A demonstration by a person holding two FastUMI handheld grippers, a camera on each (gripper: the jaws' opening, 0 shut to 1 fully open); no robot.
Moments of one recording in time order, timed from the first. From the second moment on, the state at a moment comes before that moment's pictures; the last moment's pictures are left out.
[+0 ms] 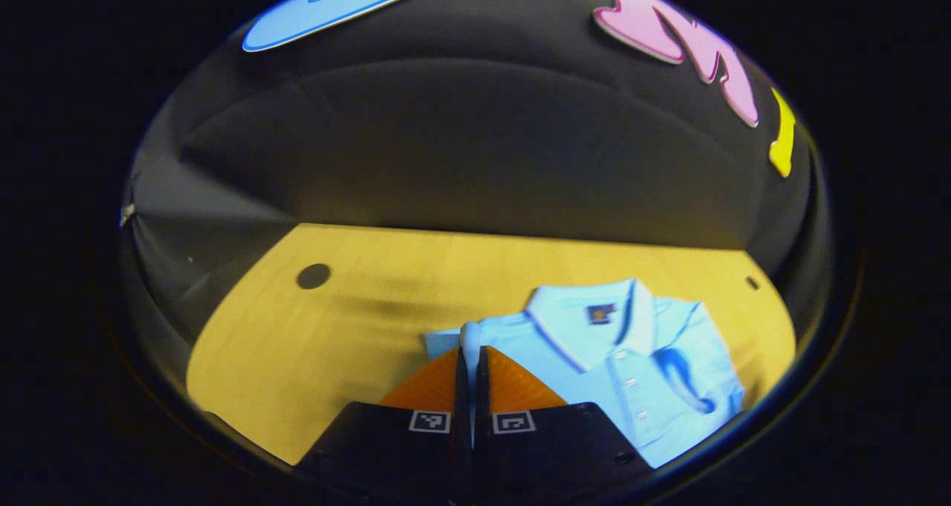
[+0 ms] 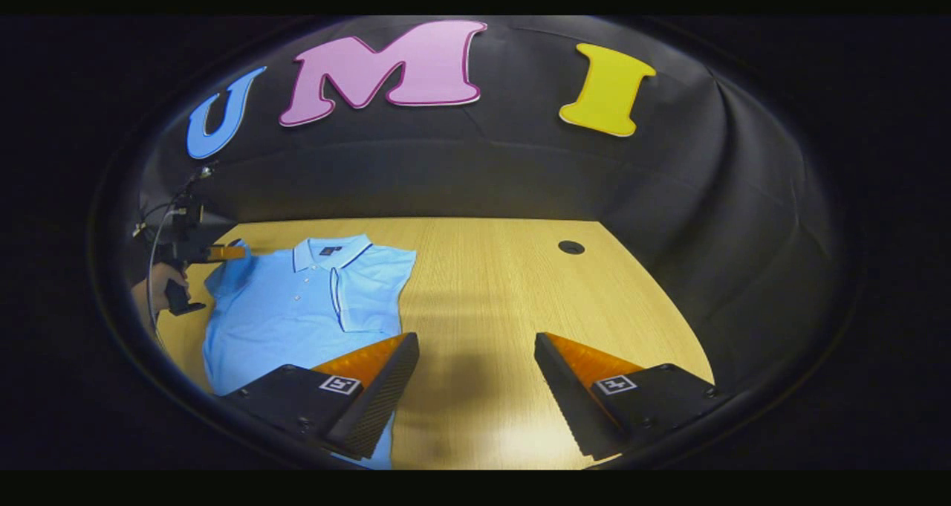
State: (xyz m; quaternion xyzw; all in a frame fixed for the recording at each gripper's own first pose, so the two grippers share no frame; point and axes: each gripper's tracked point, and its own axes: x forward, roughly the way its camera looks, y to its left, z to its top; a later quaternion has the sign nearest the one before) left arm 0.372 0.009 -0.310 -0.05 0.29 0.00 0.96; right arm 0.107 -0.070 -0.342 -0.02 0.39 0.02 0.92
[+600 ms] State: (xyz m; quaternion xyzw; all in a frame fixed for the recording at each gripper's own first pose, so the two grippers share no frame) left arm 0.311 -0.091 -0.268 -0.08 0.25 -0.13 0.96; right arm 0.067 -0.052 -0.337 0.00 0.40 0.04 0.92
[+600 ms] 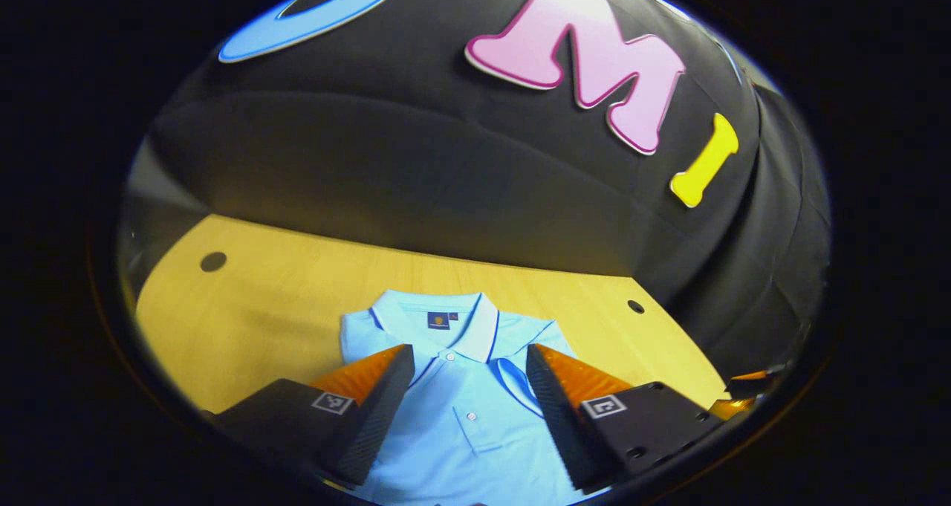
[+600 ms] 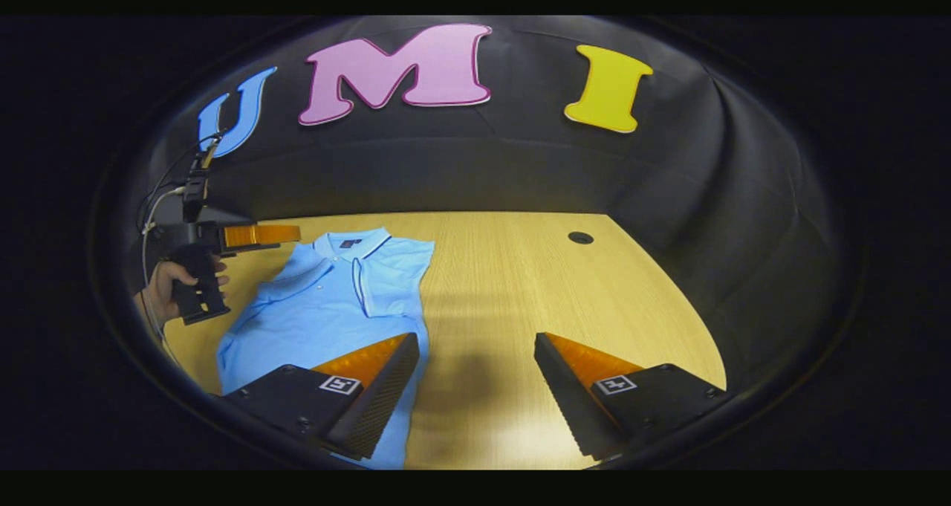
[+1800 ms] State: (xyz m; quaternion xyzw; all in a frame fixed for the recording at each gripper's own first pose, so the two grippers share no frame) left arm -0.070 -0.015 -0.369 0.00 0.40 -0.02 0.92; right arm -0.153 0.021 -0.397 0.03 0.52 0.07 0.85
